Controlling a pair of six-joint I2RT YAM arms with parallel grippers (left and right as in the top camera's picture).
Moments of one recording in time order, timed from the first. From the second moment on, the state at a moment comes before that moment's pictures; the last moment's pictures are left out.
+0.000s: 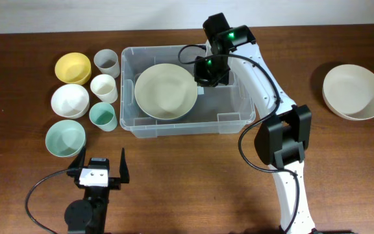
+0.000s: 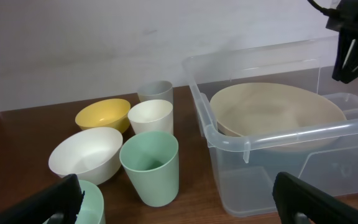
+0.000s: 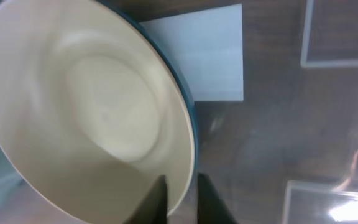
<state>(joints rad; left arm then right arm) -0.01 0.01 0.02 -0.08 0.03 0.12 0.34 2.43 2.37 -1.28 -0.32 0.46</state>
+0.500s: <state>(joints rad) -0.01 0.01 0.02 -0.08 0.03 0.12 0.15 2.39 2.68 -1.51 -0.23 0.43</state>
